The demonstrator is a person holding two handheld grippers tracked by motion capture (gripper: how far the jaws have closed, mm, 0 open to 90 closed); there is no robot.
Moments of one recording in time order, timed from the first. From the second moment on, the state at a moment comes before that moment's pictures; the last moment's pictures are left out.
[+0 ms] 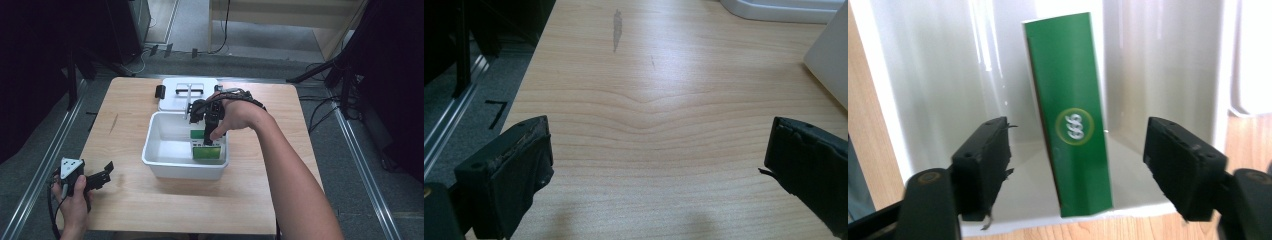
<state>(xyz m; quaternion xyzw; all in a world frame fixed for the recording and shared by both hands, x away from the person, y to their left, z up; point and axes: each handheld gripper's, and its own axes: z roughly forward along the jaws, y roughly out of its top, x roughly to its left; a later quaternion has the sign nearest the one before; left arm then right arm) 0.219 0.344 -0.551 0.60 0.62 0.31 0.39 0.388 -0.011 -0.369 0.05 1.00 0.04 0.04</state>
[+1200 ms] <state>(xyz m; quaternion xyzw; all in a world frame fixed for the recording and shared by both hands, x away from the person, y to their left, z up) 0.219 0.343 -0.551 0.60 0.62 0.31 0.39 0.386 -0.069 -0.335 0.14 0.99 0.04 0.06</state>
